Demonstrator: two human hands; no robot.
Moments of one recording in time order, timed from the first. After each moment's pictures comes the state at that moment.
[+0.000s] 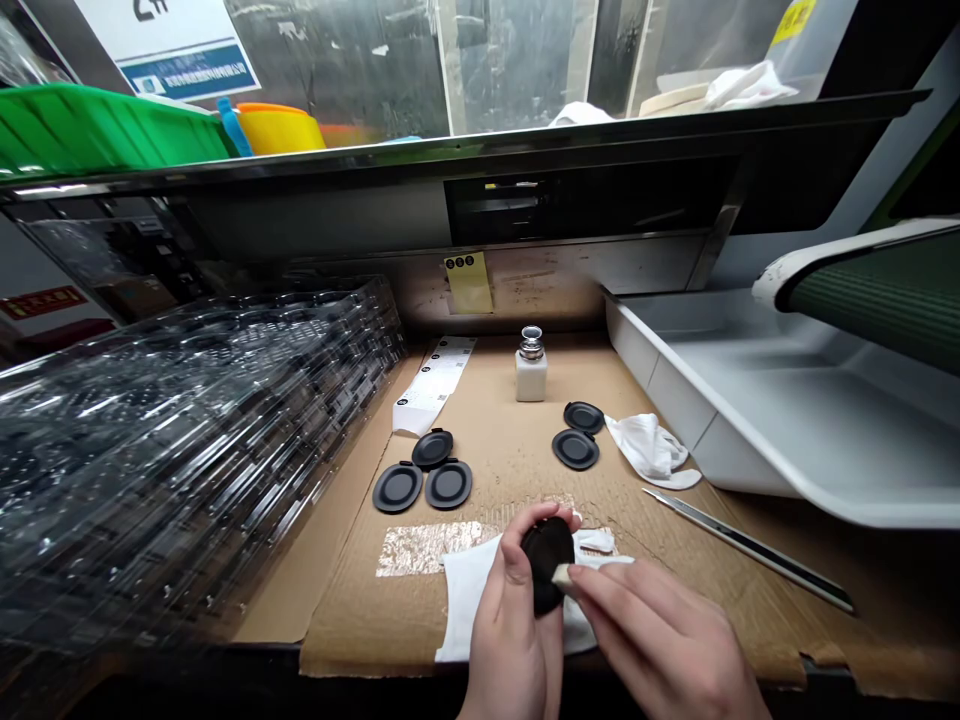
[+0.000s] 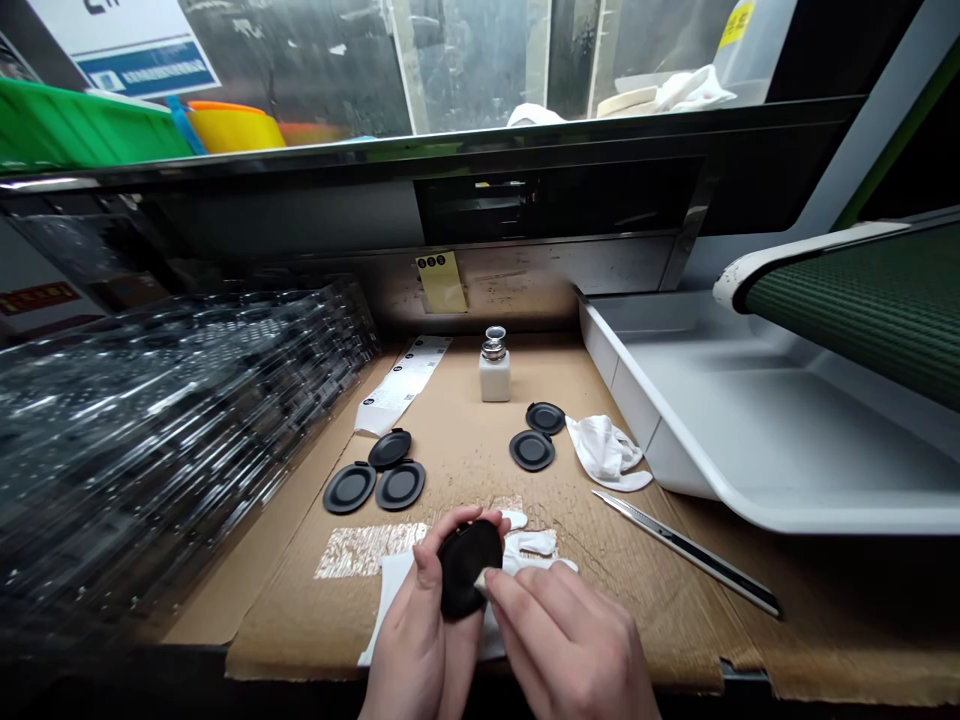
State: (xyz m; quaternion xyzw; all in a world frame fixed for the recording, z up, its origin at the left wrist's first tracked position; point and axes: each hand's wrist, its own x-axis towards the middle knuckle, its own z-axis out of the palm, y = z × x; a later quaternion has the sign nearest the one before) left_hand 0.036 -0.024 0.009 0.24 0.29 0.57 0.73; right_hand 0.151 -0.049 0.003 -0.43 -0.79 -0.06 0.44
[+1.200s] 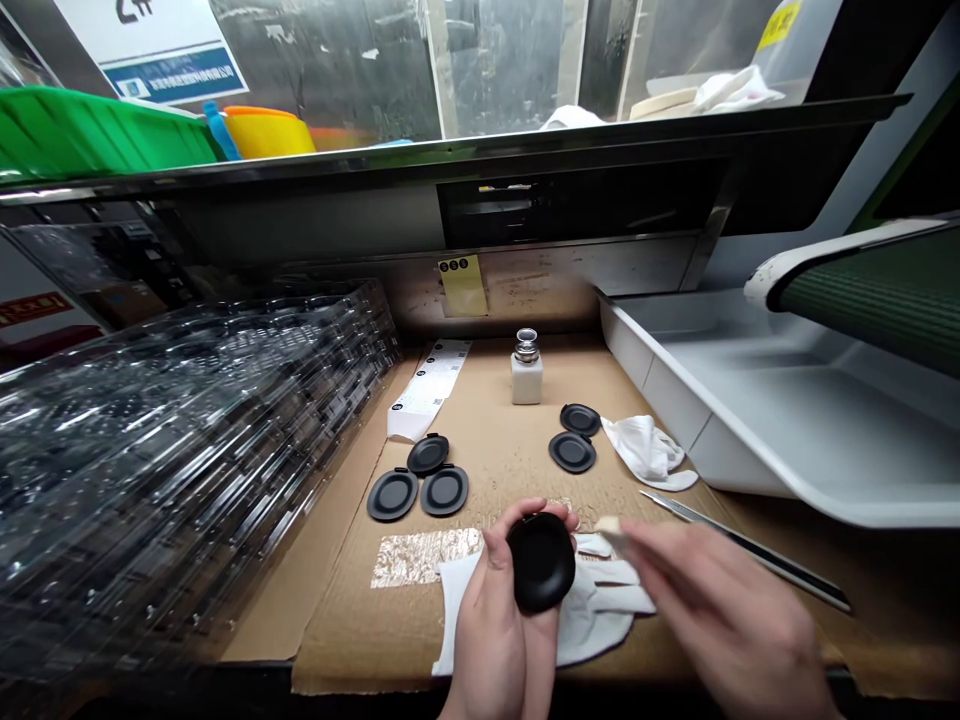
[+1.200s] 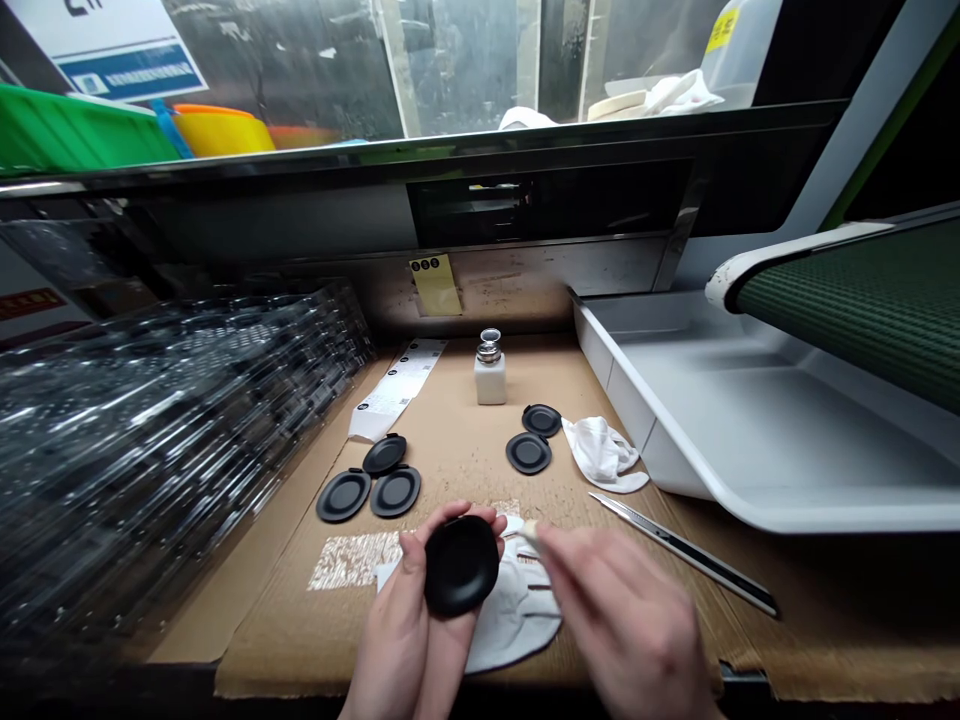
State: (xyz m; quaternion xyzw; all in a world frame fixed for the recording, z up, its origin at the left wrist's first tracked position) left_hand 0.033 -0.015 0.019 0.16 0.27 0.55 0.77; right_hand 0.189 -0.040 0.005 -0.49 -0.74 -0.08 0.45
